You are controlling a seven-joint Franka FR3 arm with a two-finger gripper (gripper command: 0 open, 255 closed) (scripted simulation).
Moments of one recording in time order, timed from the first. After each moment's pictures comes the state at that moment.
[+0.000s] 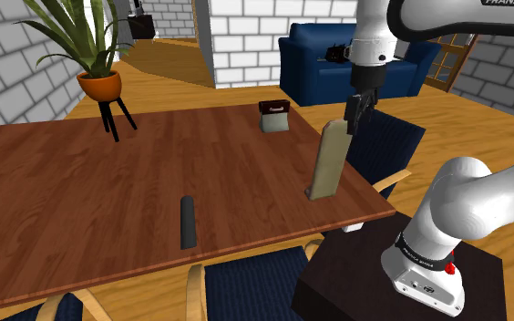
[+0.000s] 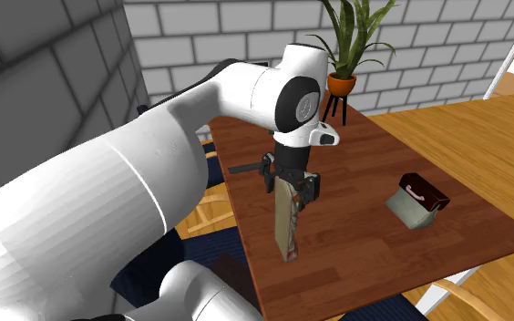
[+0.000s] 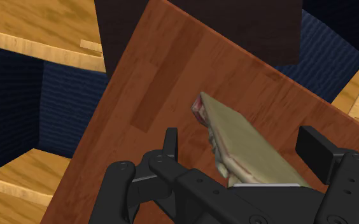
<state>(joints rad) 0.01 -0.82 0.04 -2.38 0.01 1.44 0.09</state>
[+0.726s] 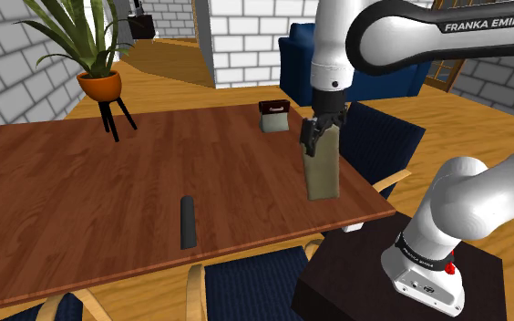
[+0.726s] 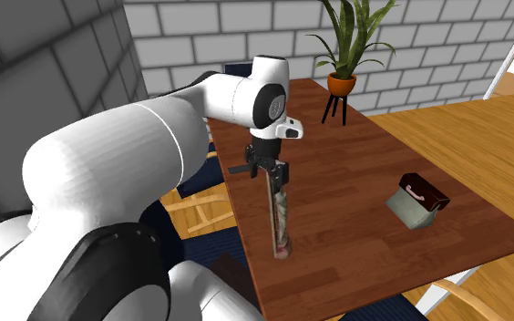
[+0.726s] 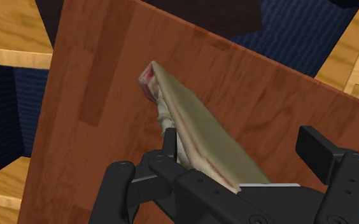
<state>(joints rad) 0.02 -0.66 0.25 -2.38 0.14 1.65 0.38</state>
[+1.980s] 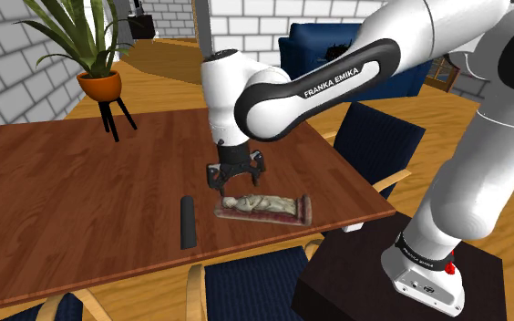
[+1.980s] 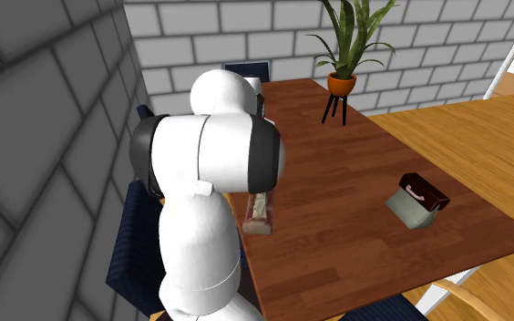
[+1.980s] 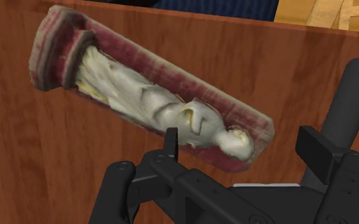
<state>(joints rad) 0.03 0.04 0.55 -2.02 -0.03 1.97 1.06</state>
